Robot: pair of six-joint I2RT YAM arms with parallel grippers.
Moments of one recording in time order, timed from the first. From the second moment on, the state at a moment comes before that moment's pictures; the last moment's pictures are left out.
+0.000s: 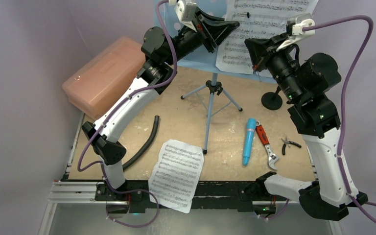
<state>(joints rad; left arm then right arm) -0.75 1.82 2.14 0.29 0.42 -0.34 0.46 1.14 1.78 -0.39 -0.02 0.08</state>
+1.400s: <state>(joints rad) -0.75 1.59 1.86 0.35 0.35 -0.25 0.46 1.09 1.72 -0.32 -0.02 0.09</state>
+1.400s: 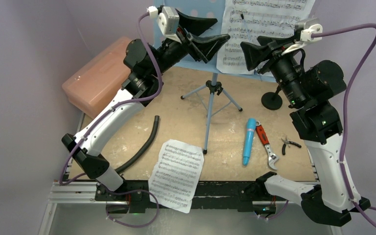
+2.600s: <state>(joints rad) -0.75 1.02 1.25 0.26 0.21 -0.11 0.46 1.00 1.60 -0.22 -0.18 0.09</state>
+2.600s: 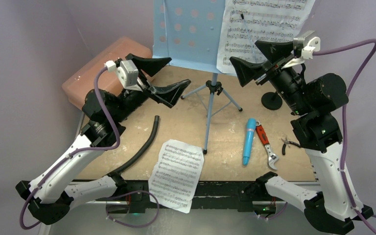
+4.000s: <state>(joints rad) -0.75 0.90 0.62 -0.45 -0.18 -0.70 0.46 0.84 1.23 -0.22 -0.65 0.19</state>
